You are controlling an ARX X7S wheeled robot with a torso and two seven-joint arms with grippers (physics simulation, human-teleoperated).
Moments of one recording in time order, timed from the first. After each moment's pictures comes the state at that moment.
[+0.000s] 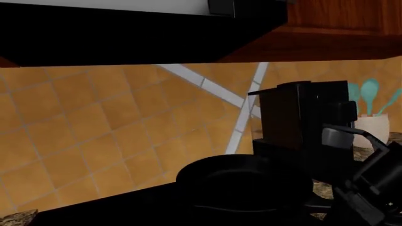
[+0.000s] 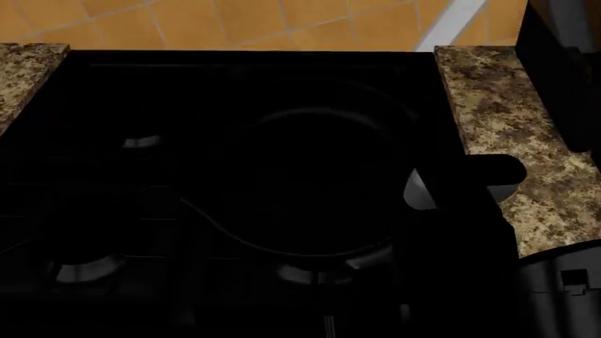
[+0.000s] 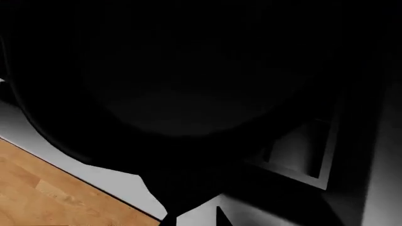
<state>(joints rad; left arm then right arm) -1.70 -1.14 2.64 0.98 -0.34 0.50 -1.43 1.21 0.84 -0.76 -0.04 2.29 1.17 0.91</state>
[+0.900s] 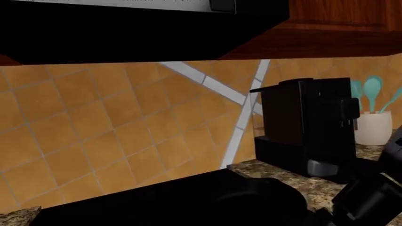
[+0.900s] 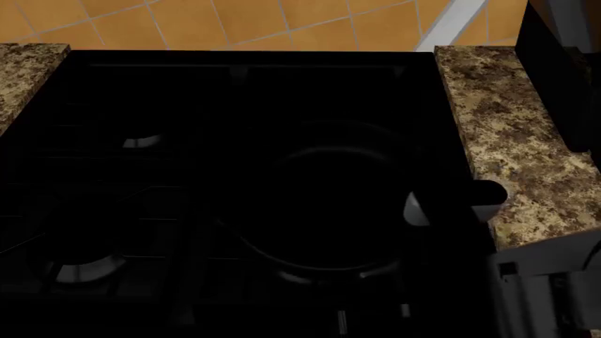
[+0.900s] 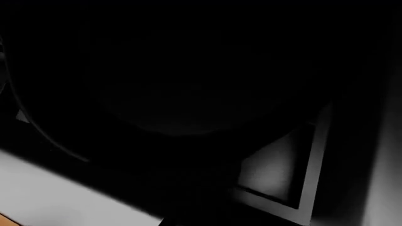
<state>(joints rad) -1.66 -1.16 2.61 0.99 -0.34 0.47 -1.42 1.18 0.73 -0.83 0.22 1.90 1.22 0.59</state>
